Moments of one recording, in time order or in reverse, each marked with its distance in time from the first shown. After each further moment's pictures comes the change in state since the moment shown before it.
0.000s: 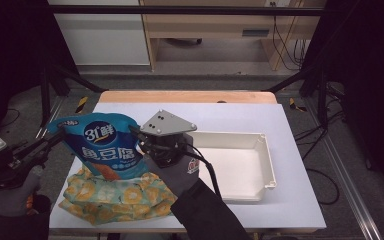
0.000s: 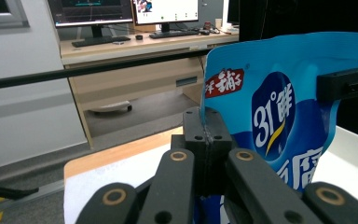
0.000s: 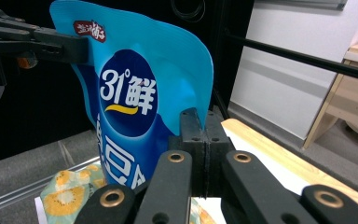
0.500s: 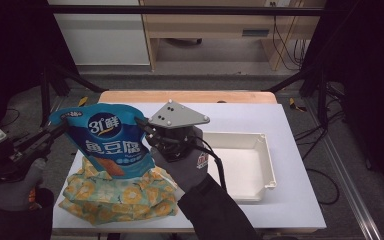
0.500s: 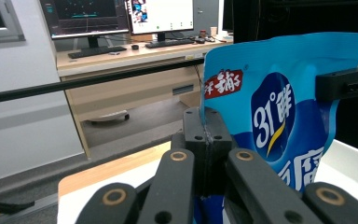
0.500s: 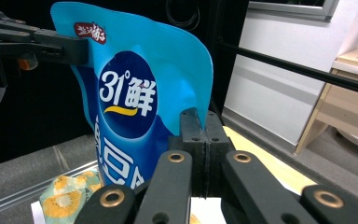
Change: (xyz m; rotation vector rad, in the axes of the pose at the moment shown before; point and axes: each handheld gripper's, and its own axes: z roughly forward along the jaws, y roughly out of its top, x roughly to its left) left arm -0.012 0.022 0.007 -0.023 -0.014 0.018; right arm -0.010 0.018 -0.020 -0.021 -0.016 -0.010
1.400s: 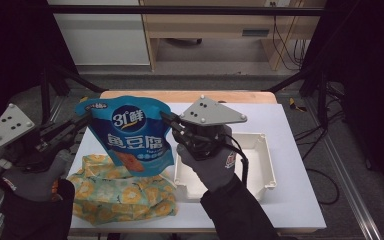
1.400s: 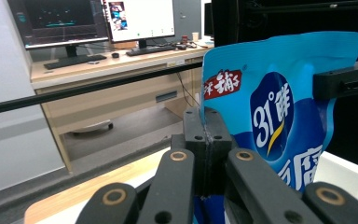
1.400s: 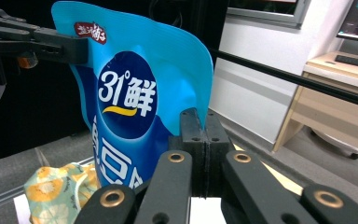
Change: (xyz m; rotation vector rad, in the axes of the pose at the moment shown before) left arm -0.032 0.021 0.029 -0.012 -0.071 0.028; right arm -0.025 0.005 -0.045 -0.013 -0.062 -0.017
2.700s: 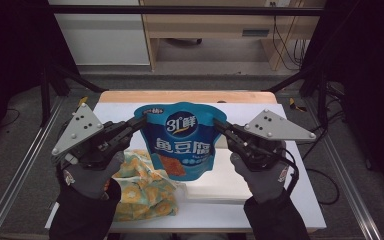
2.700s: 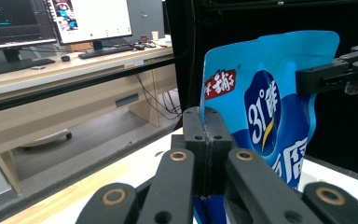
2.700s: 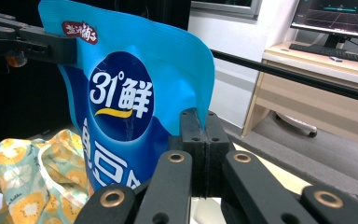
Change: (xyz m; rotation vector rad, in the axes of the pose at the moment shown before) left arm -0.062 0.001 0.060 0.000 -0.156 0.021; right arm -0.047 -0.034 -0.074 0.013 -0.115 0.029
